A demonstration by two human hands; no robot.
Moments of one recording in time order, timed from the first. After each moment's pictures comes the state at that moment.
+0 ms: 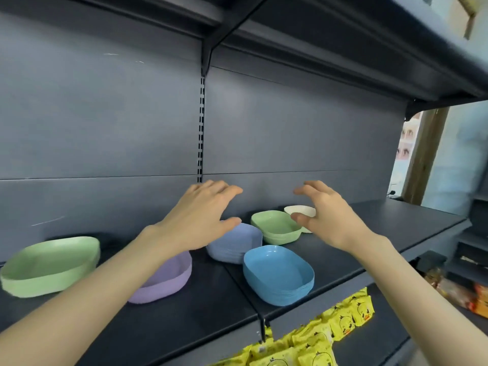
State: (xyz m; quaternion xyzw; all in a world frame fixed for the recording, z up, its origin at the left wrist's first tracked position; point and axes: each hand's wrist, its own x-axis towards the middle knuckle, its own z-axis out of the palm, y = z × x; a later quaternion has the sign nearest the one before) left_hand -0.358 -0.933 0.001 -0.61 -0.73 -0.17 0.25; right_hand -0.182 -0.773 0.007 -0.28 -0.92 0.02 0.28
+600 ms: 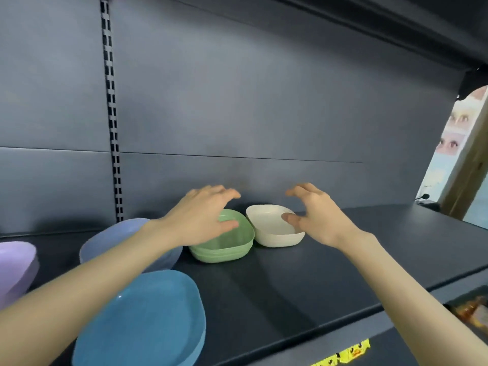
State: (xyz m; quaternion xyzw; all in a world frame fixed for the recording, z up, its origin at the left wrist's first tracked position) left_hand -0.339 -0.669 -0.035 -0.56 -0.80 -0.16 0.15; right_hand -0.189 -0.491 -0.023 -0.21 -0.95 0.09 0.21
